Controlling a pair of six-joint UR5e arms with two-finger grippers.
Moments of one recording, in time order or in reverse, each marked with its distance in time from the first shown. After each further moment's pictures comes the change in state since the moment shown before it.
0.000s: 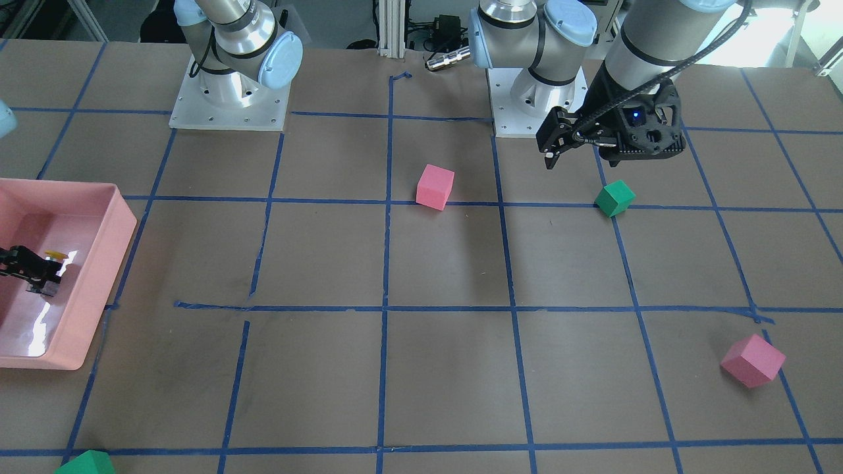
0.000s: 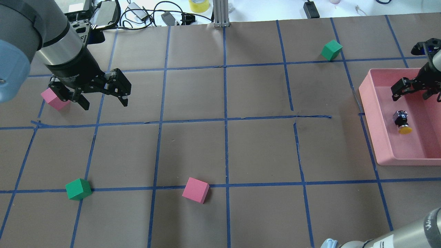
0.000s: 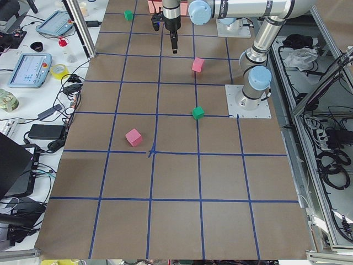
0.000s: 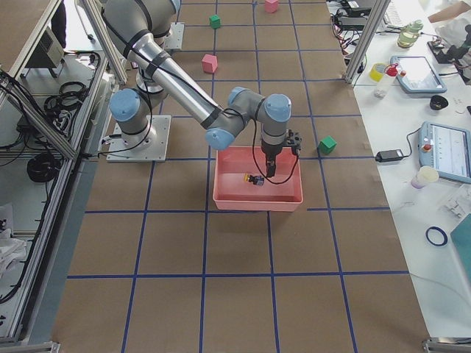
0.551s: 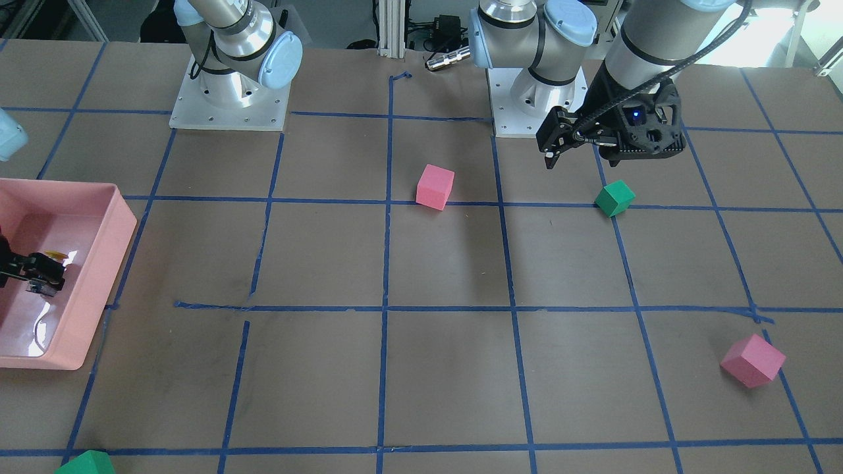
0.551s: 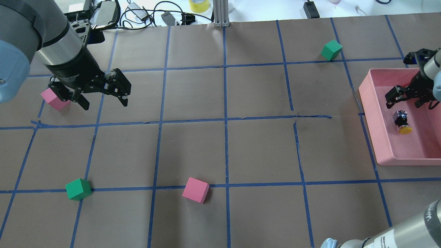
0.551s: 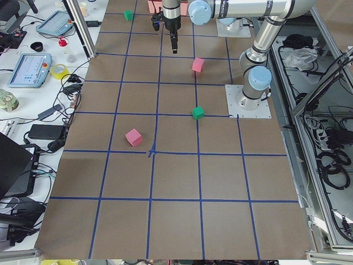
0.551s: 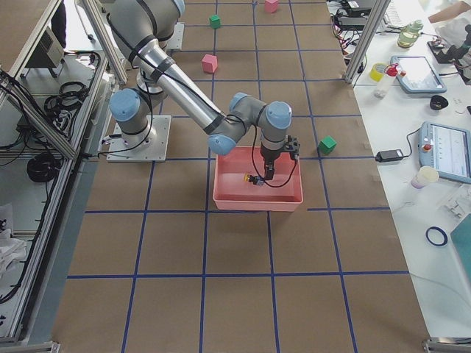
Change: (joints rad) left arm 0.000 0.001 -0.001 0.000 0.000 0.000; right arm -0.007 0.041 0.022 -0.004 -0.005 0.000
